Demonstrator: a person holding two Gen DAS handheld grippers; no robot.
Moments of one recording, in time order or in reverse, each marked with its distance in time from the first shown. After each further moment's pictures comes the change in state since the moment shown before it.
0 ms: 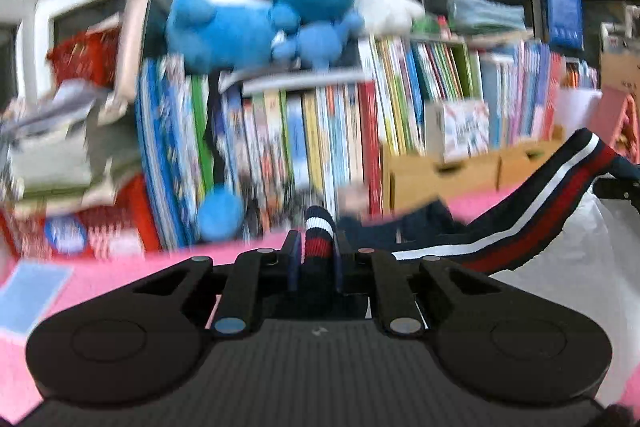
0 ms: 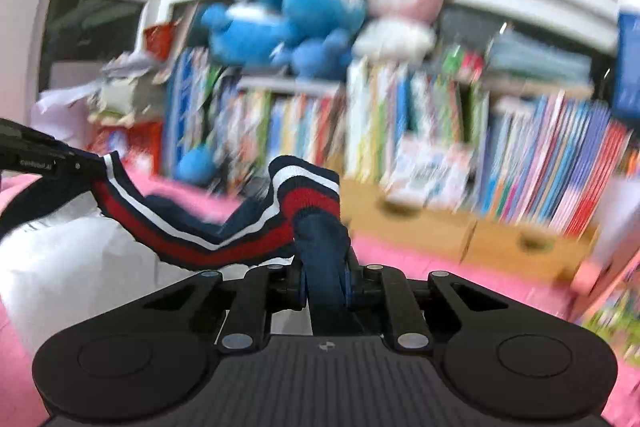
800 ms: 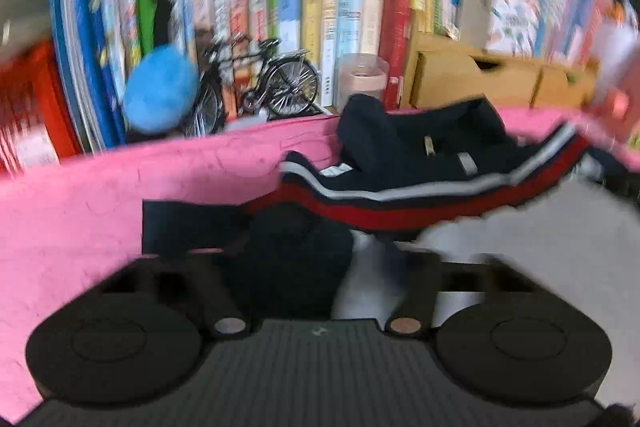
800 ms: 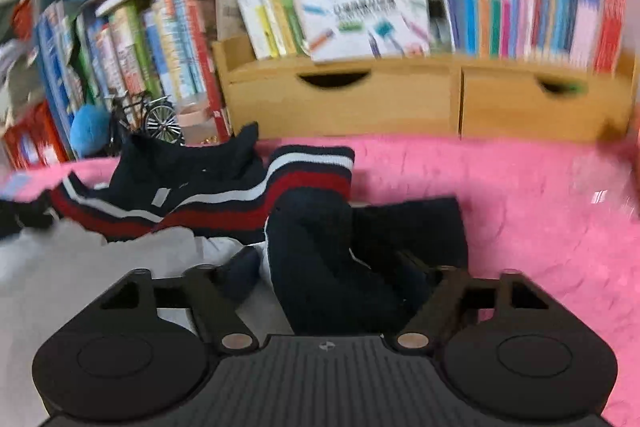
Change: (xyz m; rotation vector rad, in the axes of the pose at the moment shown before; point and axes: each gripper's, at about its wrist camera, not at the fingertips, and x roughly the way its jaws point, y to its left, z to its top) left arm 0.138 0.018 -0.051 -0.041 0.321 -0.099; right arm 0.158 -0.074 -0.054 0.333 0.322 -0.001
